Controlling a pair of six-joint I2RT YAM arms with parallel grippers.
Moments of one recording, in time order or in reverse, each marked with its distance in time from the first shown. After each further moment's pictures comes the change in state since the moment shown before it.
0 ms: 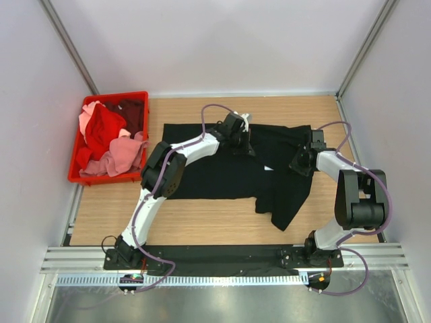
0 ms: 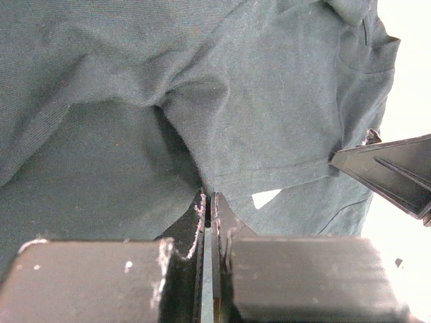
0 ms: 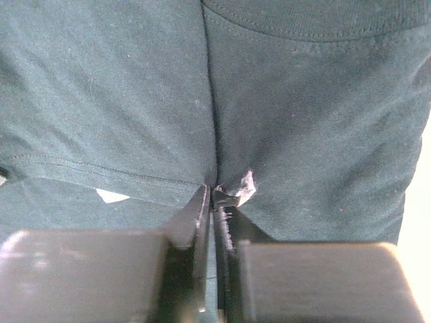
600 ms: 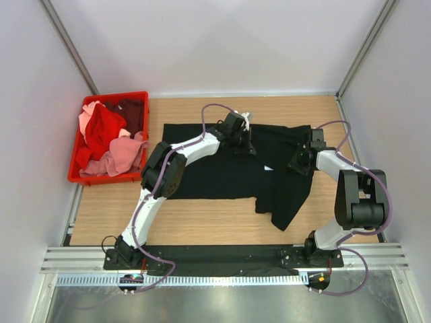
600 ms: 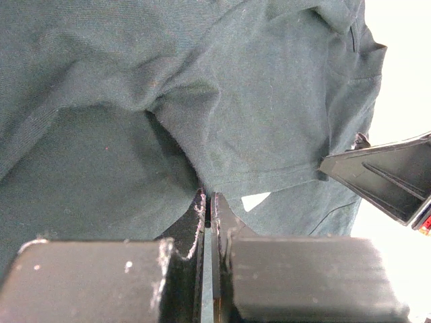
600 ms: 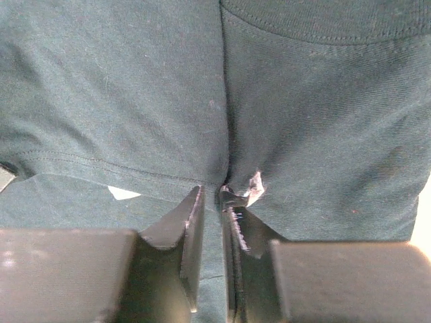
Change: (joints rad) left arm -0.003 0.000 0.015 -0.001 0.002 -0.027; right arm 0.005 0.000 0.012 -0.003 -0.021 0.002
